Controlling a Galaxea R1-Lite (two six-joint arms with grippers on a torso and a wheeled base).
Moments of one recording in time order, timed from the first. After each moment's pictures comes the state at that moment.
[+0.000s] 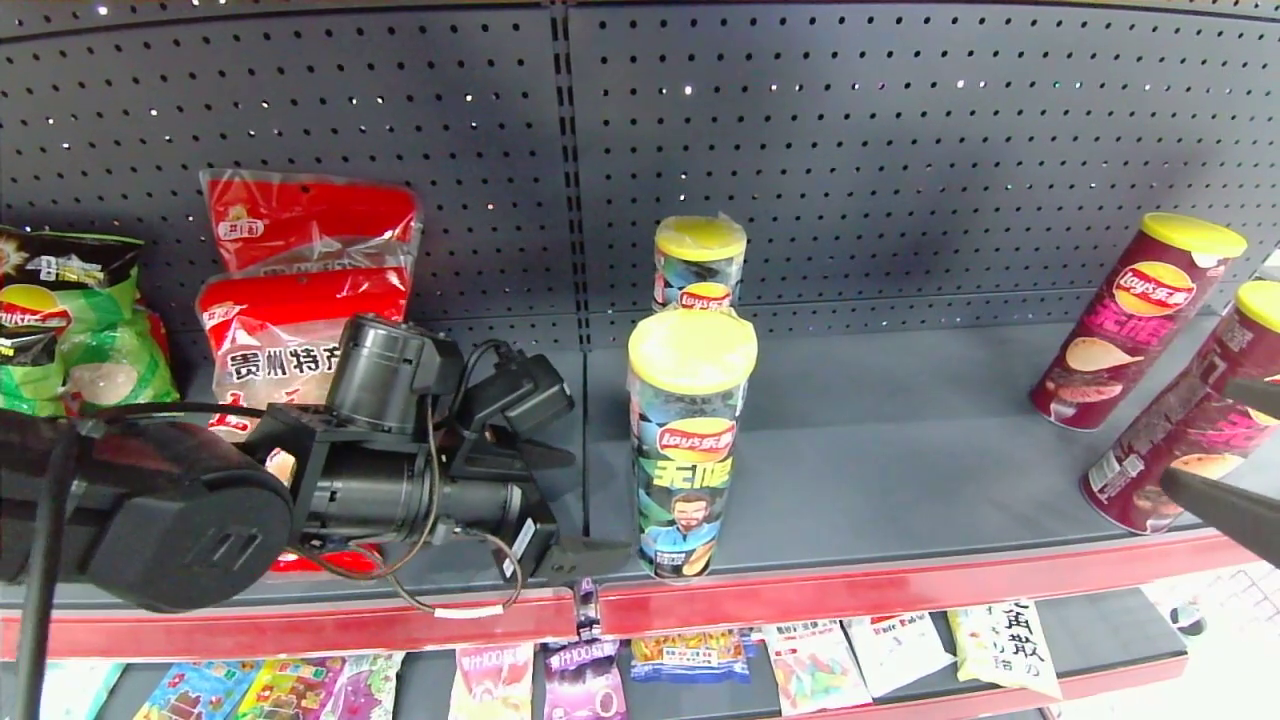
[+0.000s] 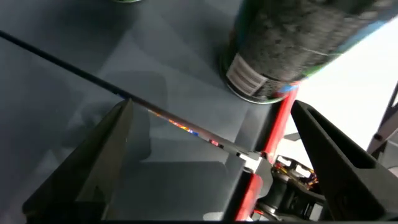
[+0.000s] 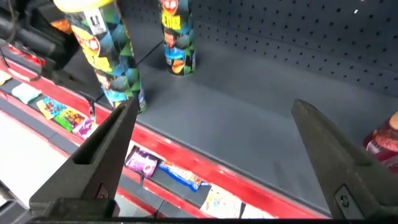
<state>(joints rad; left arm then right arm) -0.53 1.76 -0.84 -0.30 -0.43 0.31 0.35 0.83 -0.60 -0.13 0.20 -0.09</state>
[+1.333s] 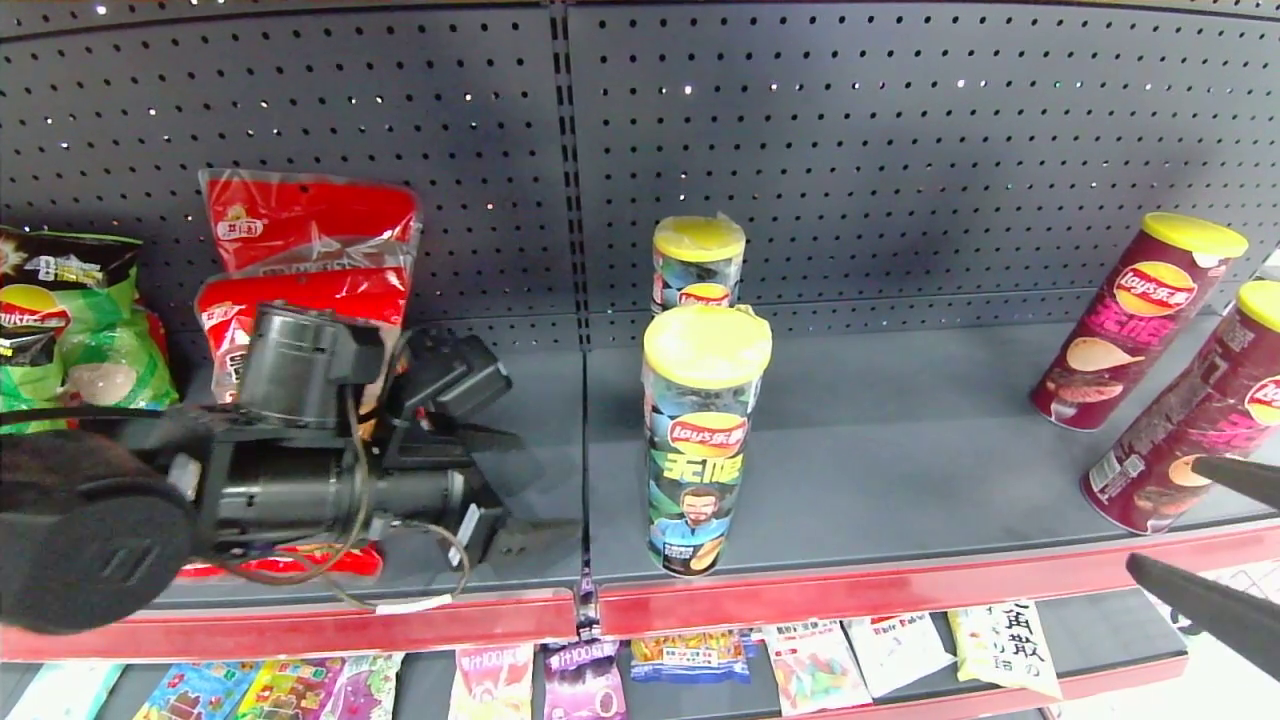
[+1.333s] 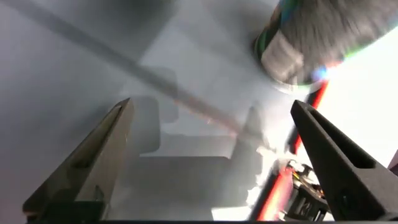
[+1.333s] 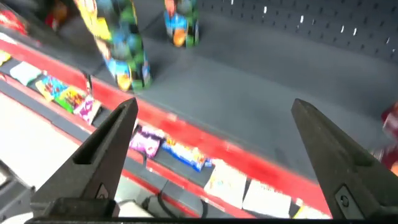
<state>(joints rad) -0.45 1.62 -0.76 -0.29 -0.37 0.30 0.35 0.79 -0.47 -0.13 0.19 -0.10</state>
